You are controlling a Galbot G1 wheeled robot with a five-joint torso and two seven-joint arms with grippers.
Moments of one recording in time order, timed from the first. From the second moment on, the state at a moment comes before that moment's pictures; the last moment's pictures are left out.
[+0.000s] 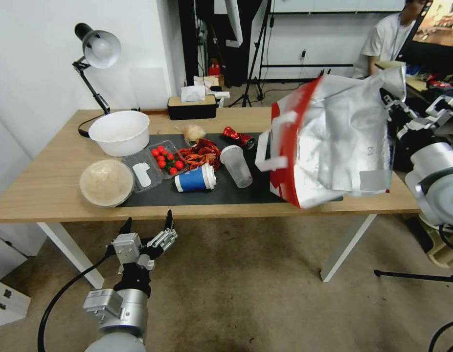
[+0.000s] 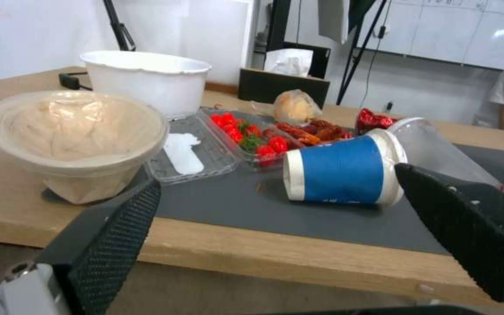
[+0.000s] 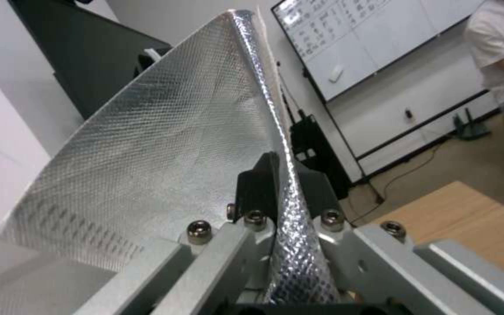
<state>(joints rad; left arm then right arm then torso) 1.78 -1.30 -0.35 -2.36 -0.30 -0.02 -0.36 -0.99 0.65 0.60 1.96 1.50 0.00 0.25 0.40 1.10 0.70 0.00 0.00</state>
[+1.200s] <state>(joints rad) 1.82 -1.32 -0.35 -2.38 -0.26 -0.05 -0.36 -0.99 0.63 0.61 1.95 1.41 -0.02 0.35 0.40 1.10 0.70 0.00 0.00</state>
